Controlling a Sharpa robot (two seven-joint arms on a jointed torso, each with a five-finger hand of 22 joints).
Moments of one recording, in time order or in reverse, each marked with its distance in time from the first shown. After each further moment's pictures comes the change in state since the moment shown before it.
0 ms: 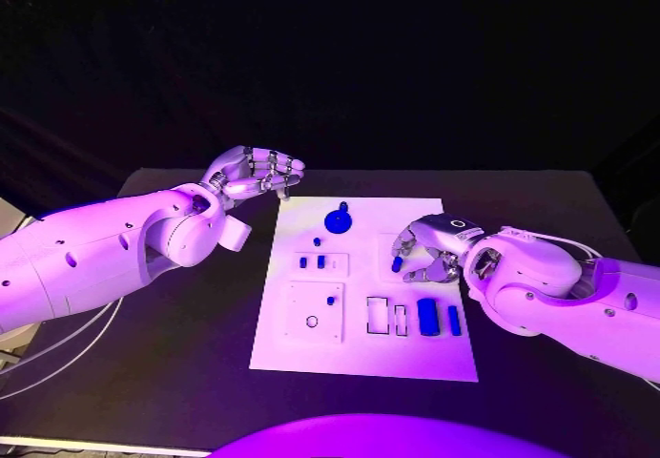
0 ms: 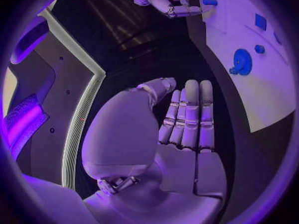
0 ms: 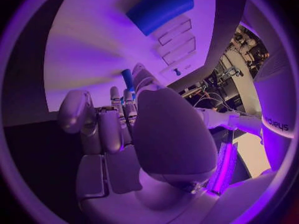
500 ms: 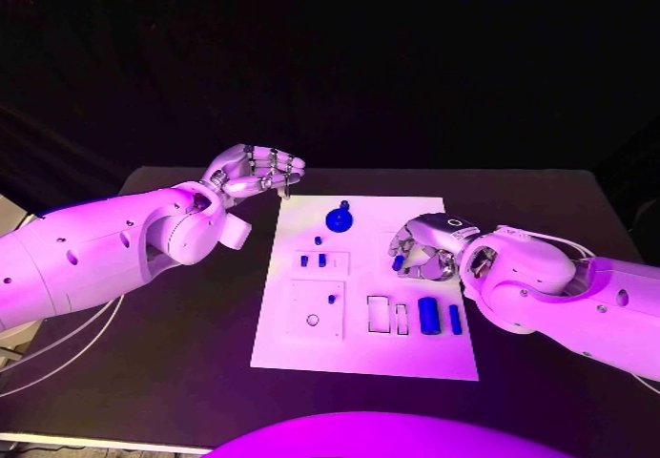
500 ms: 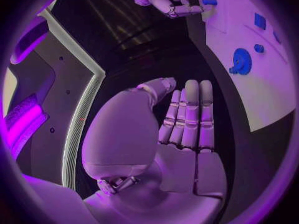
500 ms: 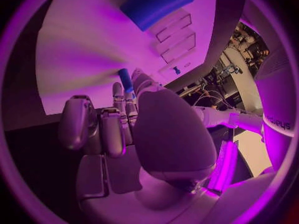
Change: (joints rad) left arm 0.000 0.000 0.000 -0.002 0.000 0.000 0.000; left_hand 0.000 0.000 -0.003 -0.003 0.000 -0.004 0.004 0.000 0.000 0.000 0.000 0.000 0.000 0.000 0.000 0.000 0.000 0.000 0.000 0.000 0.000 -0.001; right arm -0.002 0.023 -0.004 -0.021 0.025 -0.017 0.009; right_hand -0.024 0.033 0.078 -0.002 0.000 0.032 0.010 -0.005 -0.013 0.116 -0.030 0.005 -0.008 0.010 -0.021 0.034 0.072 0.000 0.039 -0.025 0.127 0.001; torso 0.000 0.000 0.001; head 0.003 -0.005
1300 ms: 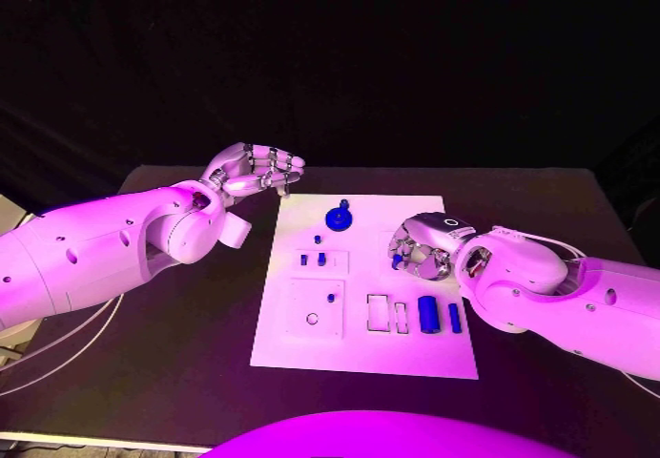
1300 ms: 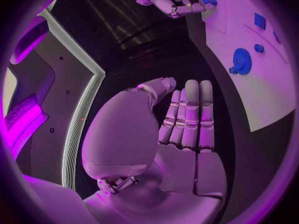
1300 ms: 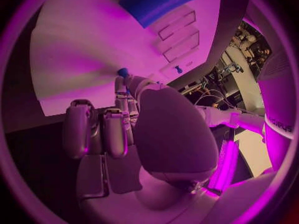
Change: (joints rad) left arm 0.000 0.000 0.000 -0.001 0.000 0.000 -0.001; left_hand 0.000 0.000 0.000 0.000 0.000 0.000 0.000 0.000 0.000 -0.004 -0.004 0.005 0.000 0.000 0.000 0.000 0.000 0.000 0.000 0.000 0.000 -0.001; right arm -0.008 0.022 -0.007 -0.021 -0.002 -0.035 -0.007; right_hand 0.009 0.001 0.287 -0.061 -0.022 0.100 0.004 0.056 0.024 0.207 -0.045 -0.107 0.015 0.002 -0.037 0.008 0.023 -0.016 0.000 -0.036 0.110 0.000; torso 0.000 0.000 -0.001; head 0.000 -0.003
